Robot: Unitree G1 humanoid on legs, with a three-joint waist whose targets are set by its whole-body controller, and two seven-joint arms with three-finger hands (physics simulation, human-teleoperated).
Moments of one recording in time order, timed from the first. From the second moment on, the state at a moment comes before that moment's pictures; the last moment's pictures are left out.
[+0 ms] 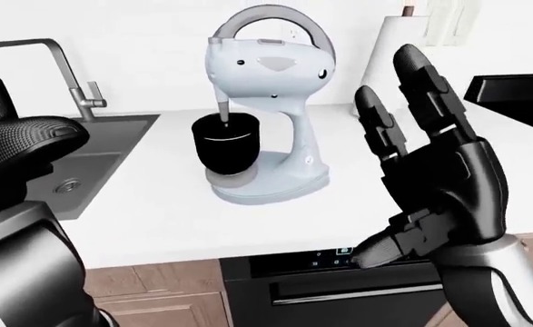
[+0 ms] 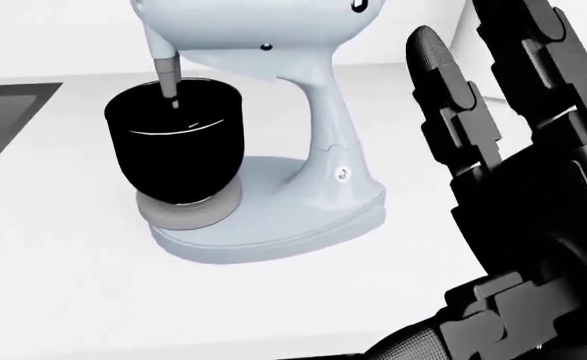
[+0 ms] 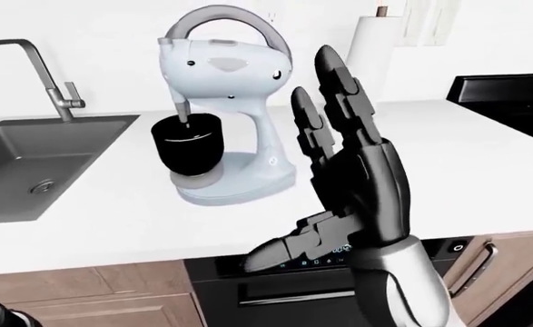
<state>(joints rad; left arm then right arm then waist) -0.51 0.33 0.29 -0.95 -0.69 0.25 0.57 -0.23 -0.21 -0.18 -1.04 0.73 0.77 -0.15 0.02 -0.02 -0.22</state>
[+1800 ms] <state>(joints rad) -0.50 0.33 0.30 -0.90 -0.66 0.22 0.55 -0.16 -0.09 -0.12 -0.73 0.70 0.89 -0.06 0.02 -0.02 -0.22</state>
